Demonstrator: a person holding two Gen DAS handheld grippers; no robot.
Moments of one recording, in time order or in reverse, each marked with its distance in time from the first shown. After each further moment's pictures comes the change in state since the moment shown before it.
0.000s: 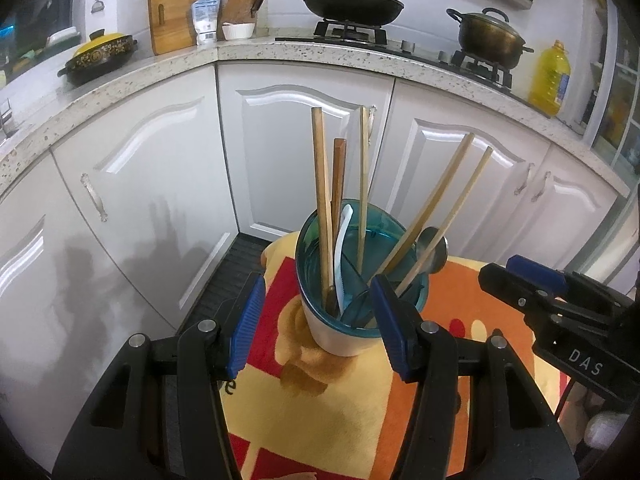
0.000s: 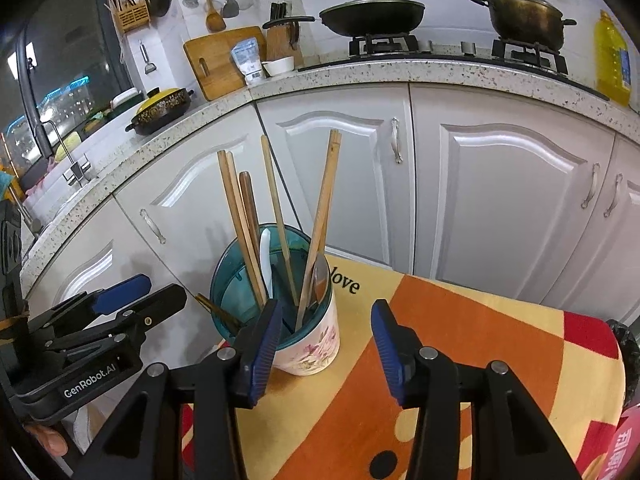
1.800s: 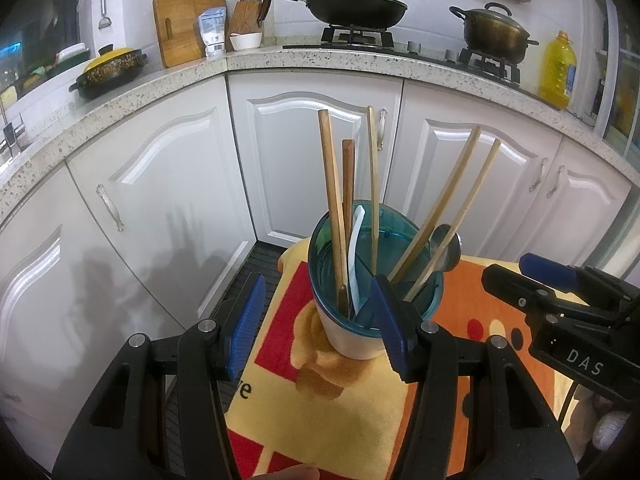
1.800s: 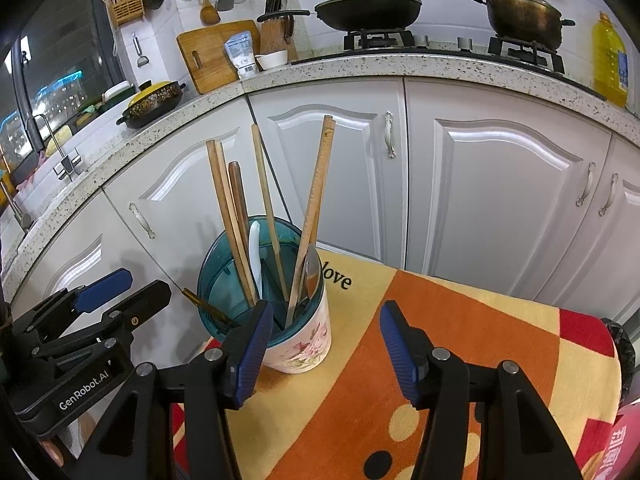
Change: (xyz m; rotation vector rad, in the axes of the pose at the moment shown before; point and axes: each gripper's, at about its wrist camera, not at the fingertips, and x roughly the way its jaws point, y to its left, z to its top) left arm -0.003 -0.005 -0.007 0.030 -0.031 0.077; right arm 0.009 -0.004 -0.002 -0.009 0.016 -0.034
